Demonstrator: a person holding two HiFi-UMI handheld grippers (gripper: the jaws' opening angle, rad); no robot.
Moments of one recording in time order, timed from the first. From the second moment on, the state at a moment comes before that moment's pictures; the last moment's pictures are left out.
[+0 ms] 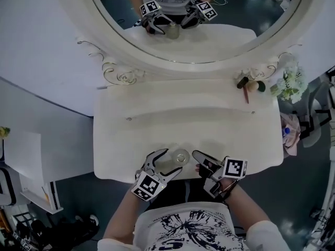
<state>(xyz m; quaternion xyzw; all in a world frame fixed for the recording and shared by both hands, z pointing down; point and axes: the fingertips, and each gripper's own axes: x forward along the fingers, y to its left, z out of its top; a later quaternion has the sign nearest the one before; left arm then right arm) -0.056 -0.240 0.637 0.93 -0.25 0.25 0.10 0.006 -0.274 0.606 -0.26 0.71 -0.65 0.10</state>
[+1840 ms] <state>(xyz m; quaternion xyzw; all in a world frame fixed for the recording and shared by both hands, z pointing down) -0.119 -0.292 0.431 0.86 -0.50 0.09 0.06 0.037 -0.287 0.439 -0.53 0.85 0.00 -0.08</state>
